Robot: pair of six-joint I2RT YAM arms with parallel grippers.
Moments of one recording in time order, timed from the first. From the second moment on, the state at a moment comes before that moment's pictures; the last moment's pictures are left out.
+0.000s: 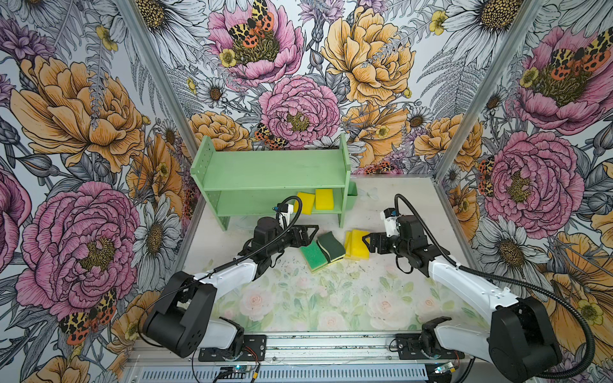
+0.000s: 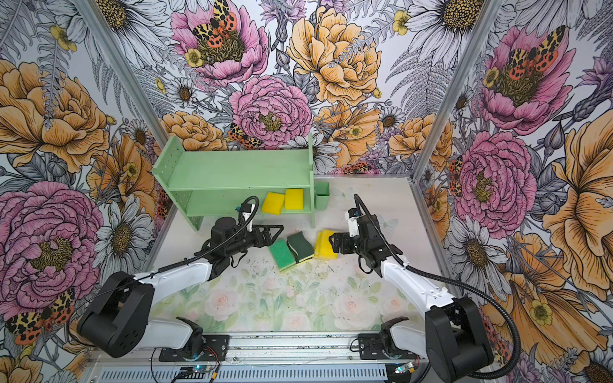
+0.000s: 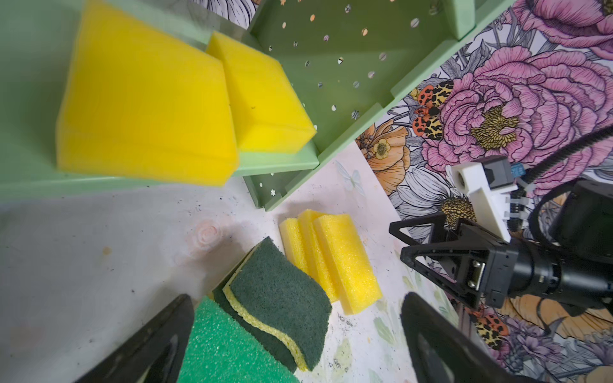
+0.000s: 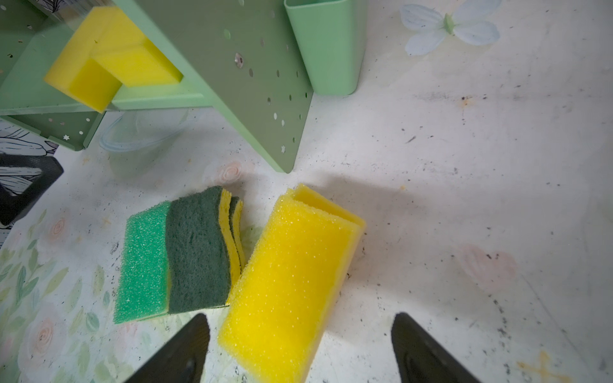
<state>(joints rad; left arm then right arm) -0.42 1.43 0.60 0.54 0.45 -0.62 0.30 1.21 0.68 -0.20 -0.25 0.25</state>
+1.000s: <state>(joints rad) -0.37 1.75 0.57 1.32 0.56 -0.89 0.28 1.17 0.65 -0.22 -0.25 0.20</state>
